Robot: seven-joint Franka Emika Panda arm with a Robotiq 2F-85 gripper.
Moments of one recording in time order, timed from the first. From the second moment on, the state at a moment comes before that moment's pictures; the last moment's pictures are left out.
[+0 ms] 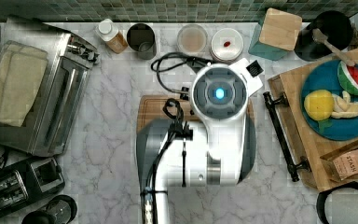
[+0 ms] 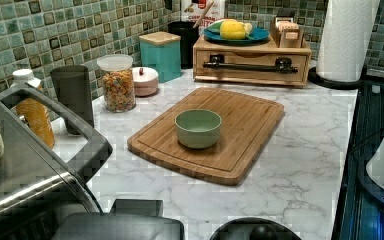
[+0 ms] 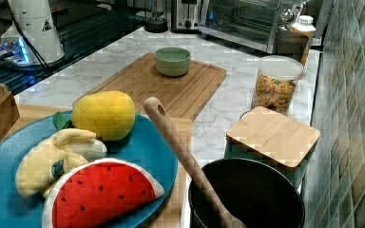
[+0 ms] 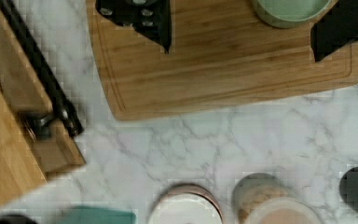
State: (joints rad) arm -0.02 -0.07 -0.01 -1.99 -0.08 0.44 -0.64
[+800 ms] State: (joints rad) arm -0.11 -0.16 -0.17 -2.25 -0.09 0.73 -1.11
